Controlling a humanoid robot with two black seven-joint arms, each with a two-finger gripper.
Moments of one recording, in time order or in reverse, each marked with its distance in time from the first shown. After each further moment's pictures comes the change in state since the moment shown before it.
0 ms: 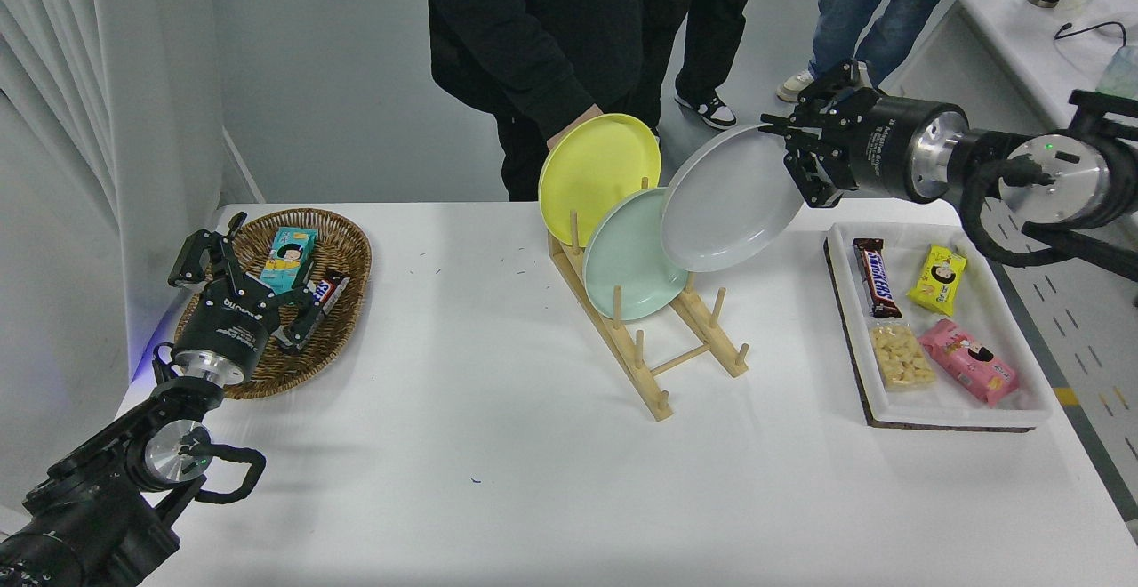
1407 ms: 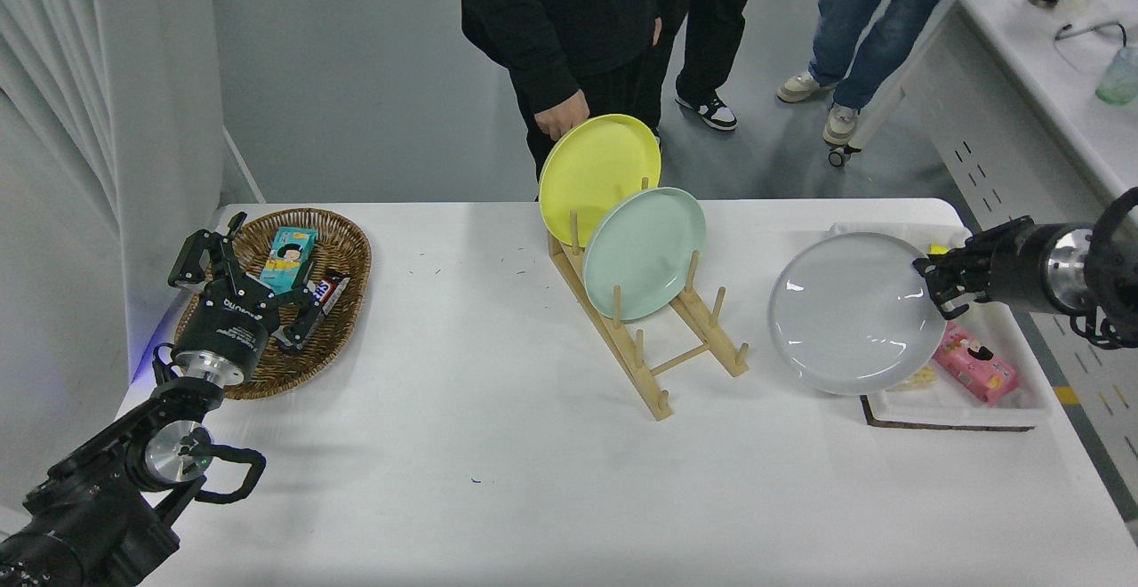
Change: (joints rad) left arm 0.000 0.000 0.000 0.000 0.000 0.000 0.000; right arm -0.282 -0.173 0.064 0.002 0.664 -0.281 -0.048
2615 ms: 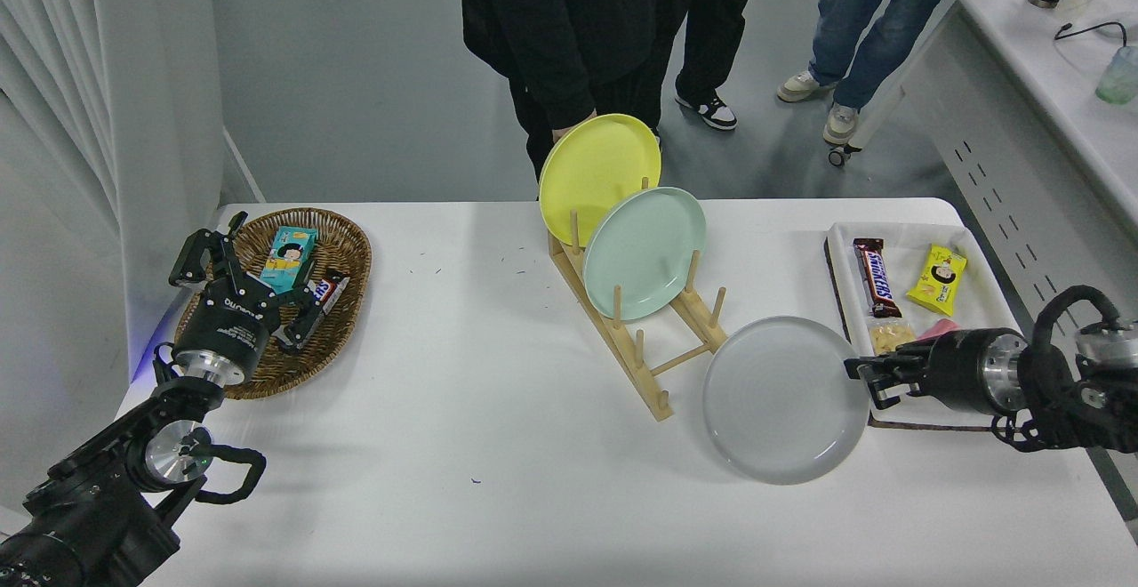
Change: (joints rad) left arm 0.000 0.000 0.001 -0.001 0.000 -0.001 0.000; right arm -0.212 0.128 0.012 0.005 0.156 0.089 -0.017
